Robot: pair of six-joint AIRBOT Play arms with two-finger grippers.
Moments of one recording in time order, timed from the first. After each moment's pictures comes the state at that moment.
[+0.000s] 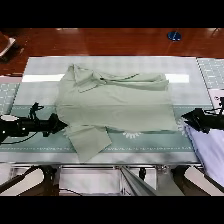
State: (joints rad) left arm 0.37 -1.21 0.42 0.73 -1.03 -1.18; right arm -0.73 -1.11 0.59 -0.88 1.14 1.22
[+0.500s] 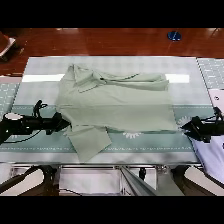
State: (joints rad) left arm 0.32 -1.22 0.43 0.71 -0.99 -1.17; right arm -0.71 -1.18 0.58 -1.07 1.25 1.35
